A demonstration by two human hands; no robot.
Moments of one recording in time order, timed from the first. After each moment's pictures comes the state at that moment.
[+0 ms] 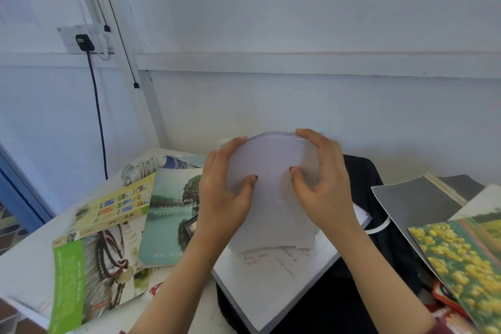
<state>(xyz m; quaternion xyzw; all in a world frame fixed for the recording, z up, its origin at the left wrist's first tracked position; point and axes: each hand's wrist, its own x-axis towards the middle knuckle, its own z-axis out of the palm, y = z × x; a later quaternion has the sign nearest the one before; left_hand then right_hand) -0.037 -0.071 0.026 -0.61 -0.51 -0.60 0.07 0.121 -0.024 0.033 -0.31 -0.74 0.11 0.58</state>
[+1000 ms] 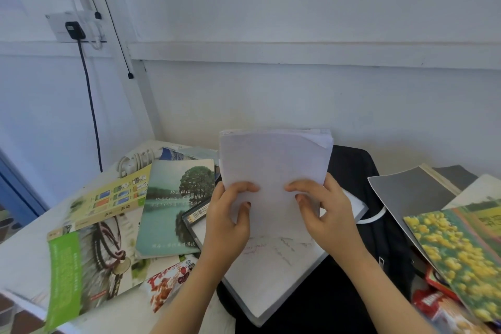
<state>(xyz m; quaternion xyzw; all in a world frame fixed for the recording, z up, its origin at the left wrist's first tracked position) -0.032 -0.085 -0.034 -0.60 -0.54 -0.59 -0.07 0.142 -0.032 -0.026 -0.31 -0.77 0.17 0.52</state>
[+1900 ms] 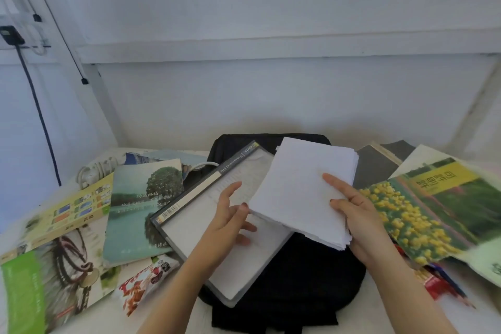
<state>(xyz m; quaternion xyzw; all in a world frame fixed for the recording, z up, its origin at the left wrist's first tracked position) 0.001 -0.103 -0.034 -0.55 -0.53 -0.44 -0.47 0.230 -0.059 -0.036 -0.45 -0.39 0.59 0.55</state>
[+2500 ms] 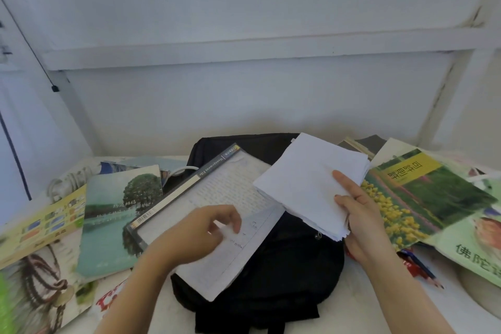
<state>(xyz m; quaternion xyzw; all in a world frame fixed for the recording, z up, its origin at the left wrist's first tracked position) -0.019 -0.095 -0.002 -0.76 -0.57 -0.14 -0.29 0.250 -0.075 -0.027 -0.44 -0.28 0.56 0.64</state>
